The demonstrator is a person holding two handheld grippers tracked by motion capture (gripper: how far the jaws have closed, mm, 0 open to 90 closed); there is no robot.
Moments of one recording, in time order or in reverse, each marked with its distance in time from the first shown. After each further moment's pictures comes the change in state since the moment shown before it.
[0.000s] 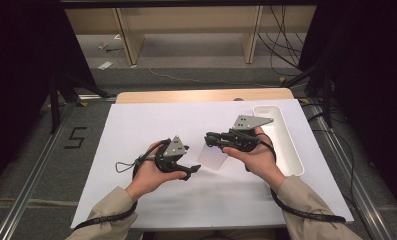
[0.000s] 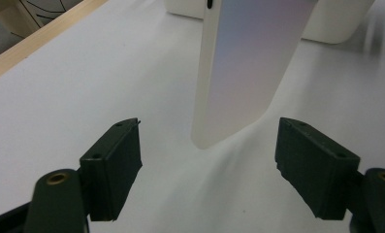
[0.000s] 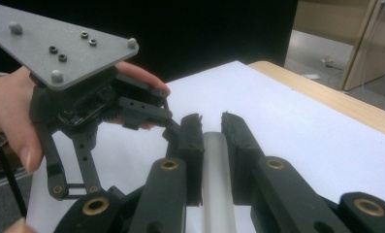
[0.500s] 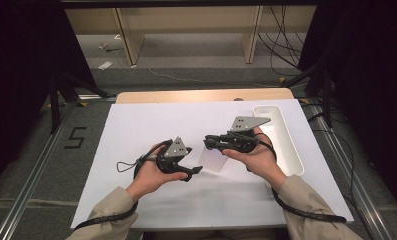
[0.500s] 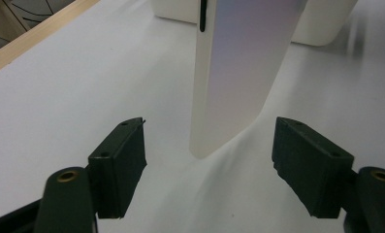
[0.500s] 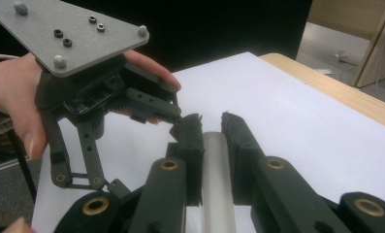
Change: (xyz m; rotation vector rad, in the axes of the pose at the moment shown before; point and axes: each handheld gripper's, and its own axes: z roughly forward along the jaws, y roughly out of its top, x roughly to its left) left arm -0.003 0.002 0.001 -0.007 -0.039 0.011; right arm 0.000 0.000 0.001 0.046 0.040 -0.036
